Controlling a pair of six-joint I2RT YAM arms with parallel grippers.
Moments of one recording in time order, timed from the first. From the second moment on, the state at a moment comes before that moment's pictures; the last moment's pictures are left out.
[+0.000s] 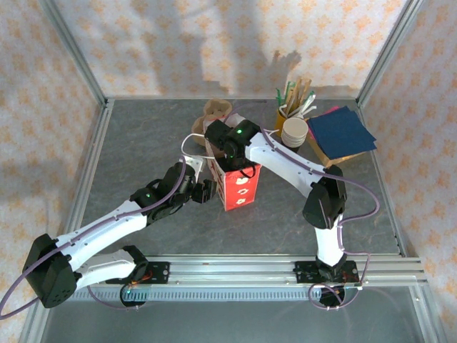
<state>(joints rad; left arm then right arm) -0.69 1.08 0.72 -0.32 -0.13 -0.38 0.85 1.95 1.92 -1.38 0.08 0.53</state>
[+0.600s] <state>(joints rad) -0.69 1.08 0.72 -0.32 -0.13 -0.38 0.84 1.95 1.92 -1.38 0.08 0.53</state>
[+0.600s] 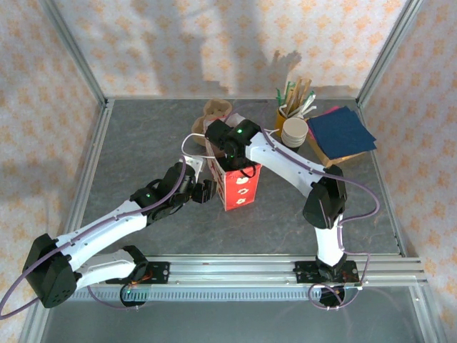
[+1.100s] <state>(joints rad) -0.69 1.08 0.72 -0.32 -0.14 -0.38 0.83 1.96 1.92 -1.38 0.07 0.51</state>
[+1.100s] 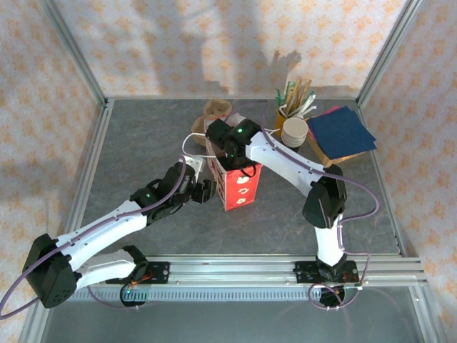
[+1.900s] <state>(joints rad) -0.69 1.09 0.72 -0.32 -0.14 -0.38 0.83 1.97 1.88 -1.36 0.06 0.50</state>
